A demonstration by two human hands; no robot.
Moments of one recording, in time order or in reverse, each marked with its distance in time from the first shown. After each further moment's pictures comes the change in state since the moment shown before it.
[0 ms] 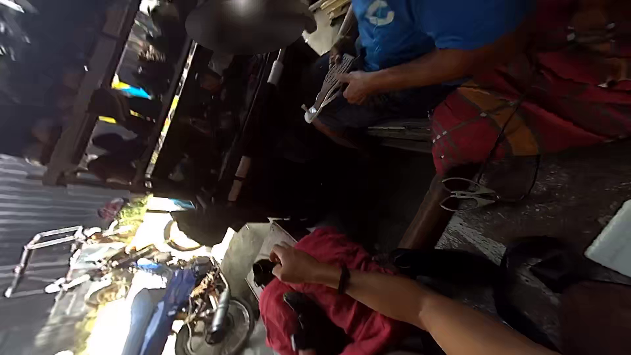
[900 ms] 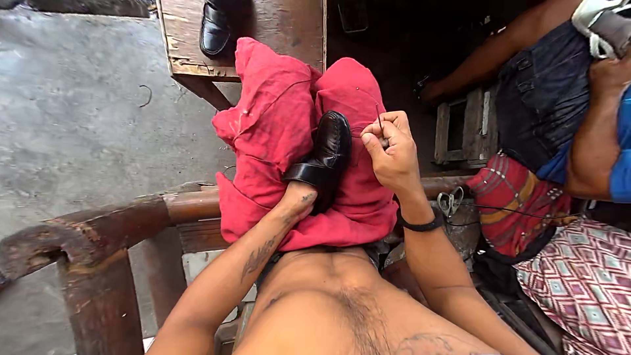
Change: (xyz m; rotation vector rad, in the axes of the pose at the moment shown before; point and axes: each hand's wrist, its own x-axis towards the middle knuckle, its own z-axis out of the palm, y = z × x) left_hand 0.093 -0.102 -0.085 -0.626 -0.295 -0.163; right_hand -0.078 0.004 0.064 -0.714 -0.146 0.082
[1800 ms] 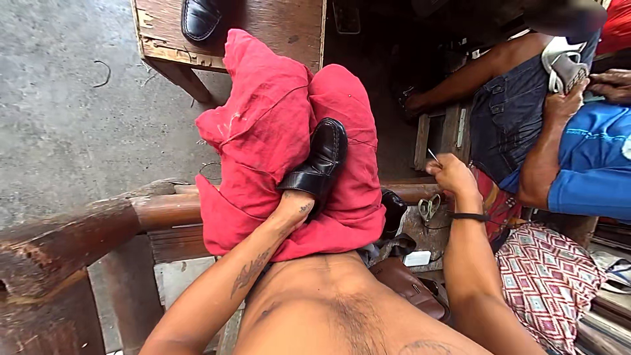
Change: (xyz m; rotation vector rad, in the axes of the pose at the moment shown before) left_hand 0.007 0.000 -0.004 0.020 0.024 0.027; right_hand 0.001 0.152 -0.143 -0.496 -0.289 0.455
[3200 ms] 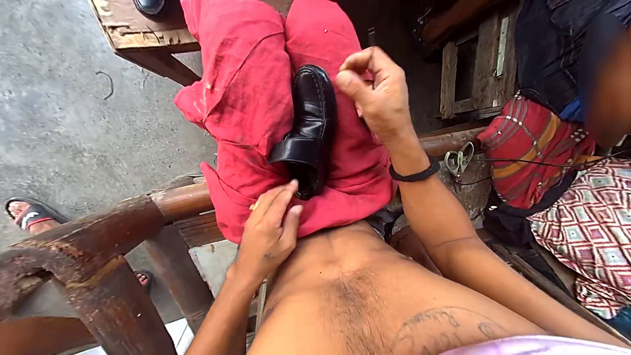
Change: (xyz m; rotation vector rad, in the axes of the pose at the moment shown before) left_hand -0.098 0.008 -0.048 1.210 -0.085 0.628; right_hand 0.004 -0.198 0.073 0.805 0.258 -0.451
